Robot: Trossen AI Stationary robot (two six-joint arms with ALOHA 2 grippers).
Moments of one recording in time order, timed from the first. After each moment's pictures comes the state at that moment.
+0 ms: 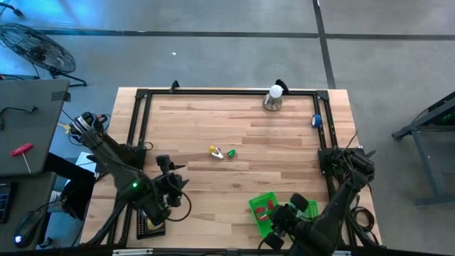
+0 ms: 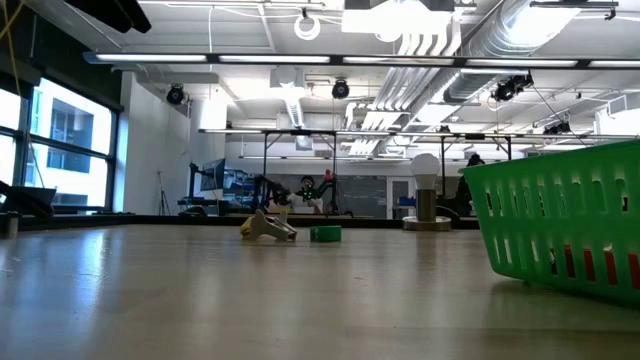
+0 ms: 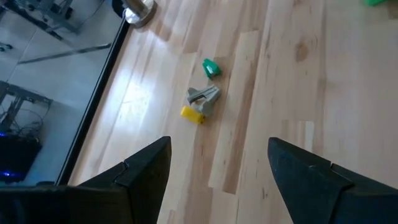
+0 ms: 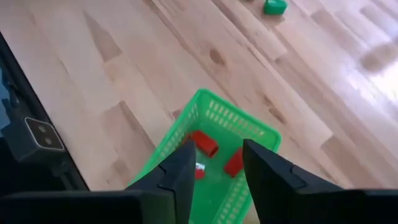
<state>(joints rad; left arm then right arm) -0.80 1.46 1.22 -1.16 -0.91 -0.81 0.91 2.01 1.87 -1.45 0.67 1.55</state>
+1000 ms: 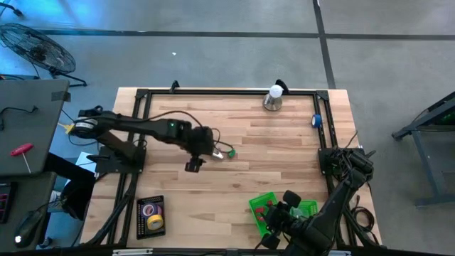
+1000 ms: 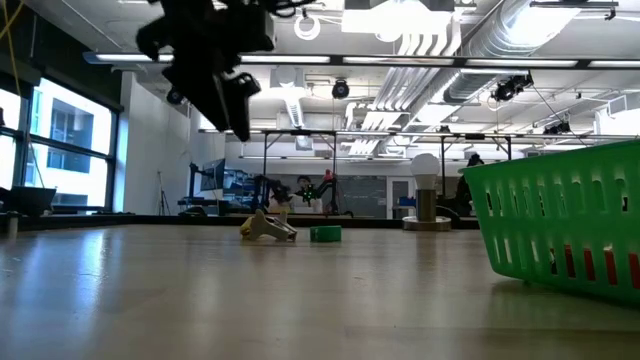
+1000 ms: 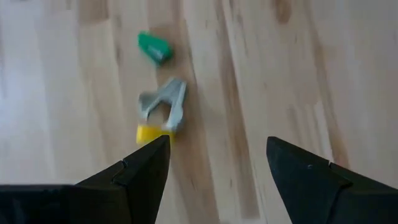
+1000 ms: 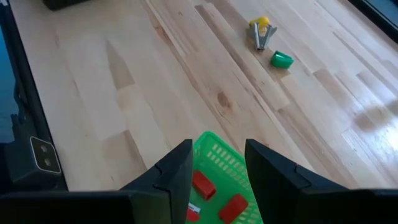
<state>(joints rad) -0.01 1.48 1.13 -0.73 0.02 0.17 0.89 2.01 1.87 -1.38 0.81 1.35</state>
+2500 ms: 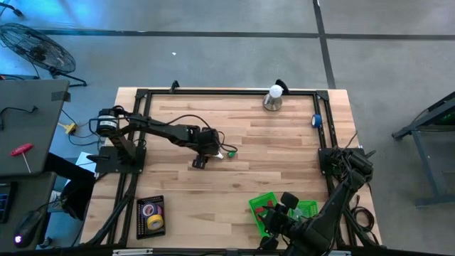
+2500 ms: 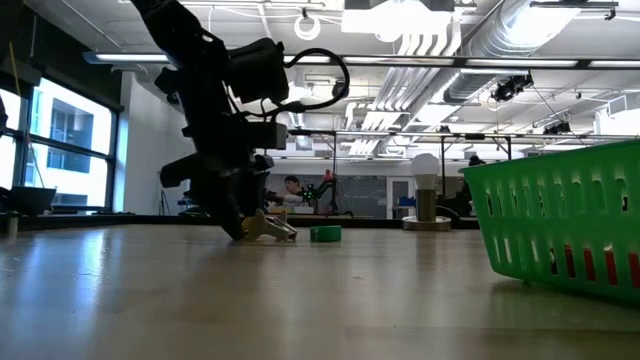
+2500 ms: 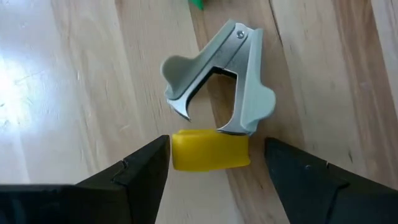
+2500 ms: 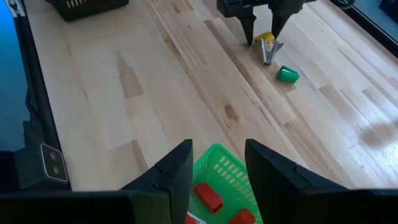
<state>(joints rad) 0.09 1.72 0.93 -0.33 -0.06 0.37 0.90 2.02 1.87 -1.33 0.86 1.30</state>
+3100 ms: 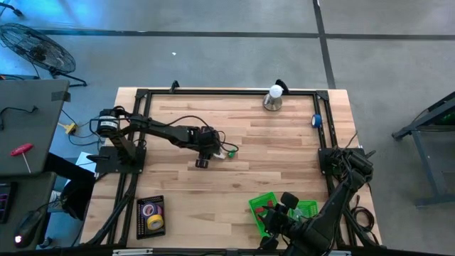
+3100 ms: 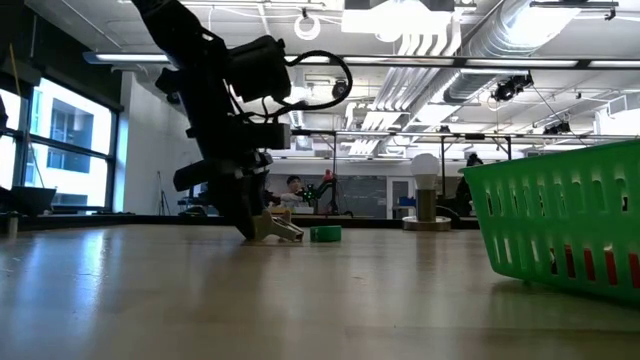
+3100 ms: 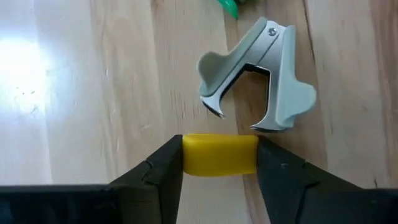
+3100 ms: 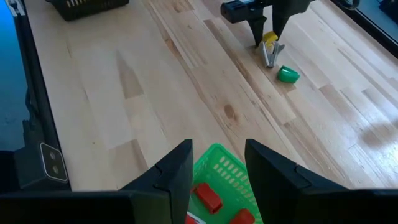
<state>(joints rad) 0.09 1.72 0.93 -0.31 -0.14 0.28 0.90 2.02 1.87 -1.33 0.86 1.30</state>
